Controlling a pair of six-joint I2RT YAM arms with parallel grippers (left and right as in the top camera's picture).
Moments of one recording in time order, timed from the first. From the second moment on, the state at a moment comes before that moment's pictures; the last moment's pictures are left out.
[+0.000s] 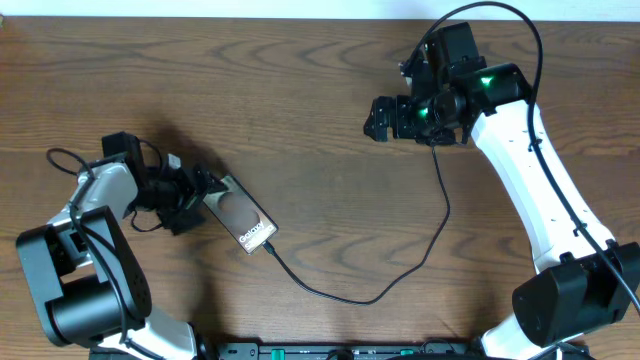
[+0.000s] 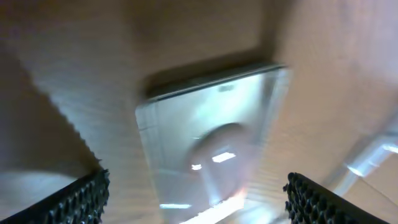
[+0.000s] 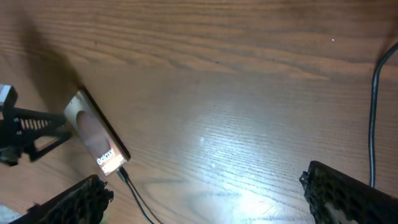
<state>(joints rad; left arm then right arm) 0.33 1.77 0.98 -0.81 0.55 -0.33 0.30 1.76 1.67 -1.12 -0.31 0.30</state>
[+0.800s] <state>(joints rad) 0.33 1.19 1.20 -0.90 0.66 -0.22 -0.11 1.70 1.87 -1.13 -0.14 0.22</state>
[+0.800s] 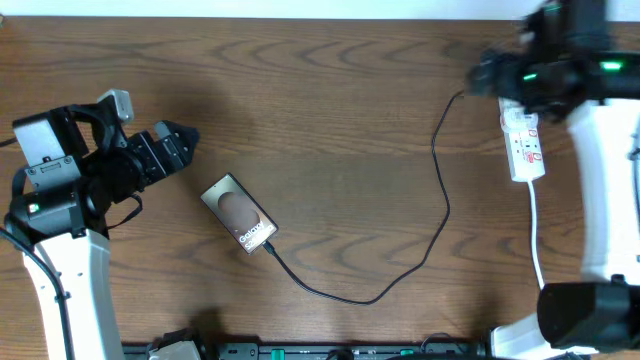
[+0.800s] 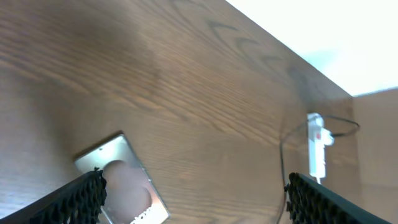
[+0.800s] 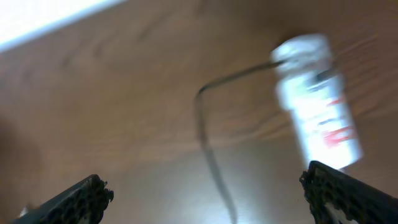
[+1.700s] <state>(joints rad) 0.33 1.19 1.20 -0.86 0.70 -0.20 -0.57 2.23 2.04 -1.29 -0.55 -0.36</state>
